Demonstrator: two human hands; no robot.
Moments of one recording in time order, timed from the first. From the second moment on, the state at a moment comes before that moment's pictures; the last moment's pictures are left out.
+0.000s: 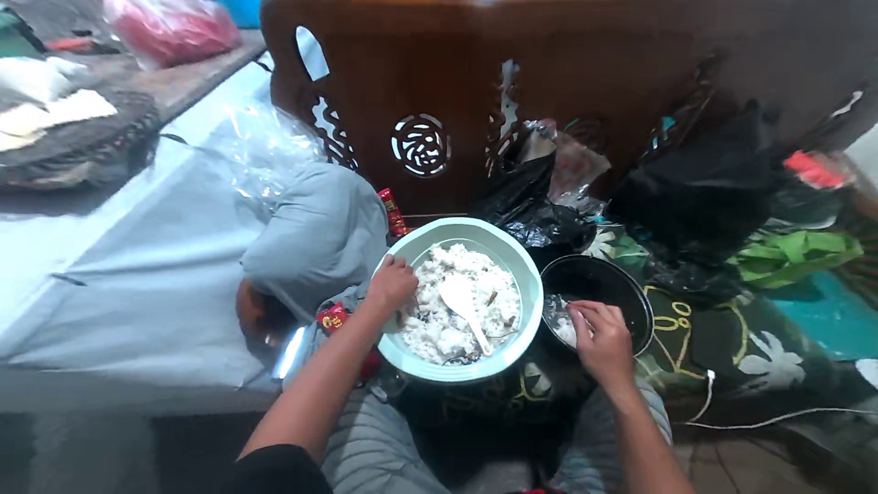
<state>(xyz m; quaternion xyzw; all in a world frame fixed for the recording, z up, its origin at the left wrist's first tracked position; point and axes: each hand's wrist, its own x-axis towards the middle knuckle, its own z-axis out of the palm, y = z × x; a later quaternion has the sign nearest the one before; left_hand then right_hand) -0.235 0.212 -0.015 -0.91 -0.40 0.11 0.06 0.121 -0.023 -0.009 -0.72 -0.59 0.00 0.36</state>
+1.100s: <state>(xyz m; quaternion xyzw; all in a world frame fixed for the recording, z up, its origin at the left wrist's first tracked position) 0.032 0.032 0.054 -0.93 -0.35 -0.04 -0.12 0.135 -0.060 -0.013 -0.69 -0.38 -0.20 0.59</state>
